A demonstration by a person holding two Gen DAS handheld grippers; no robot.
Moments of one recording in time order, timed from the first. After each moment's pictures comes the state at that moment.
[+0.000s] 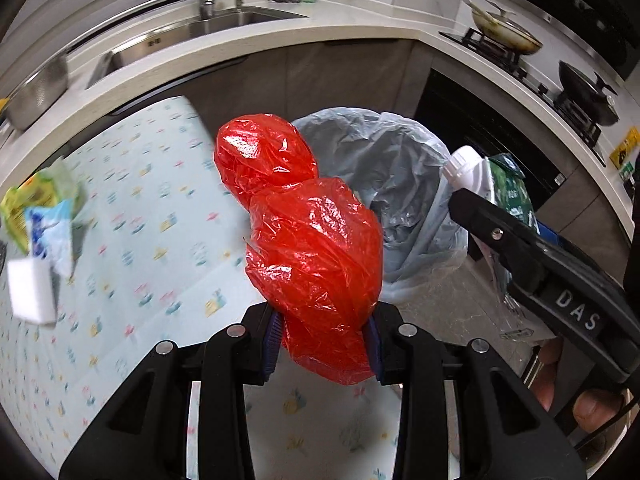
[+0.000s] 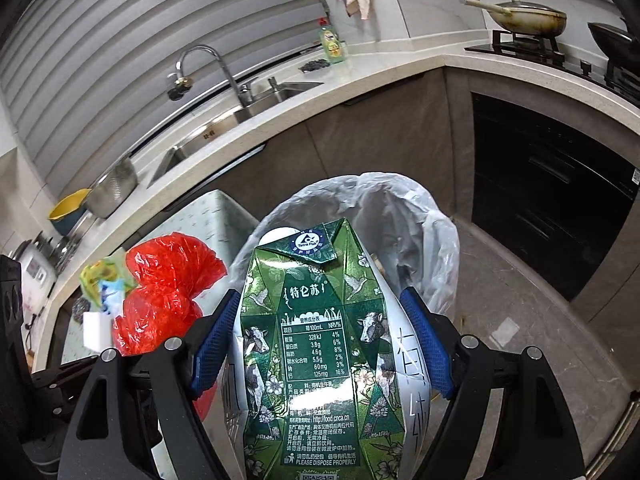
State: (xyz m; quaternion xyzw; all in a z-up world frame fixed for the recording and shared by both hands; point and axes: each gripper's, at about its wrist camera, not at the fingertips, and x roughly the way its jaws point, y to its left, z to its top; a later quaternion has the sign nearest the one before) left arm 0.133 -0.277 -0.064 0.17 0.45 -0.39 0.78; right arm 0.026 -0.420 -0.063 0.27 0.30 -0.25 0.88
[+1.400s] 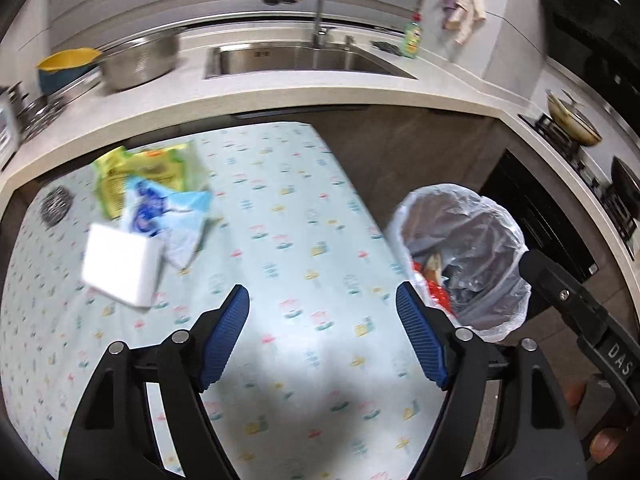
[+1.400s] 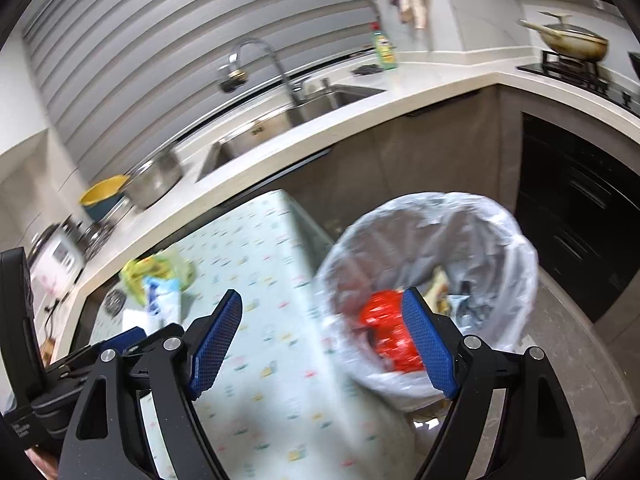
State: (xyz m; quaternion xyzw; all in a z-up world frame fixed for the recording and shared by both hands) left arm 0.190 -0.156 -0.020 0.07 0.42 -0.27 0.86; right arm 0.073 -0.335 -0.018 0.24 0.29 -0.17 0.91
